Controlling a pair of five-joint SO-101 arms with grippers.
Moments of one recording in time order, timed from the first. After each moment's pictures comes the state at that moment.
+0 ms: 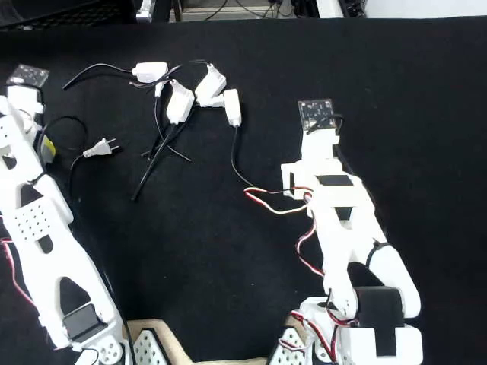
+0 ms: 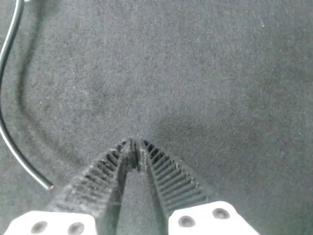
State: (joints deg) left arm -36.2 72.4 -92.9 100.3 -44.1; right arm -1.4 -13.1 52.7 27.9 4.7
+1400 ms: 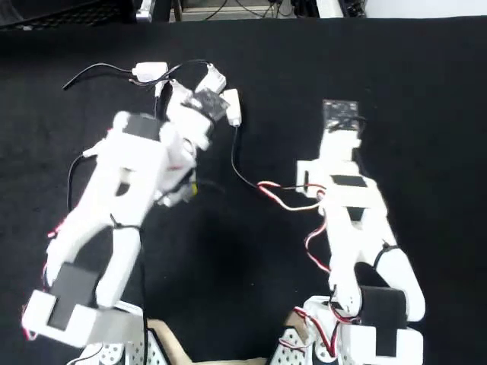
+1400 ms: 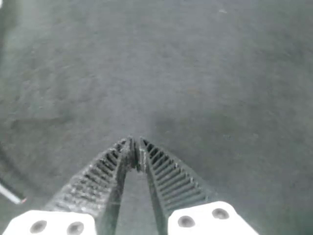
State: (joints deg) left arm 11.3 -6.9 16.1 78.5 -24.6; right arm 4.7 -13.1 52.7 27.9 -0.4
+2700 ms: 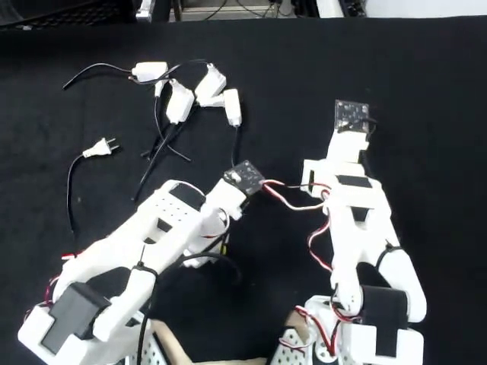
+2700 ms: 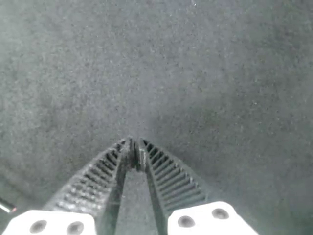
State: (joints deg) left arm 27.3 -13.0 45.2 59.2 -18.1; right arm 5.9 -13.1 52.7 27.9 -2.1
